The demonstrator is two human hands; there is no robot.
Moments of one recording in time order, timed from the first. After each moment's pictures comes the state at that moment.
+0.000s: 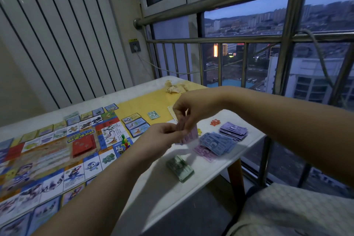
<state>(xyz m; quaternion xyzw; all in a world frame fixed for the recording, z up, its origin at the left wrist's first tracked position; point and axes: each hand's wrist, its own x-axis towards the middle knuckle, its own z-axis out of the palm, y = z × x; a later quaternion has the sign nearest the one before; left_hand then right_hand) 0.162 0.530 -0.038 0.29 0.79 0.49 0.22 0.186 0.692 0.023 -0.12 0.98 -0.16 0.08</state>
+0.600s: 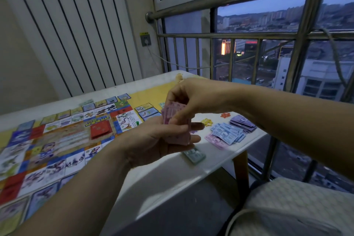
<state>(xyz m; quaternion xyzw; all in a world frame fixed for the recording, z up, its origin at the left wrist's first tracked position) 0.188 0.477 -0.013 0.26 0.55 0.66 0.44 0.224 0.632 0.038 -0.12 0.92 -0.36 0.04</state>
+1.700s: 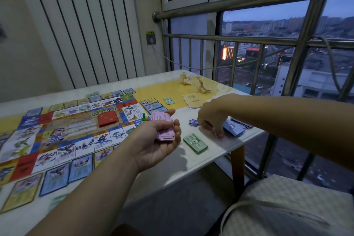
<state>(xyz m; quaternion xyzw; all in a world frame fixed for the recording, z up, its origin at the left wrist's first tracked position) 0.201 0.459 -0.036 0.02 0.40 0.82 0.40 0.183 0.659 -0.015 -0.07 0.94 0.20 0.27</state>
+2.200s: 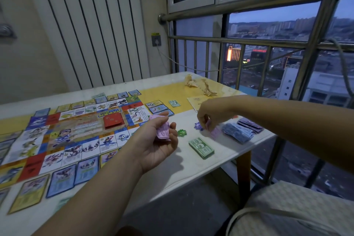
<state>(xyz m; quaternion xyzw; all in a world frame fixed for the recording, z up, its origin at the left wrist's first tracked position) 0.188 0.456 -0.037 -0.03 0.40 0.83 0.38 0.177 0.667 -0.011 -0.09 0.99 0.04 0.14</state>
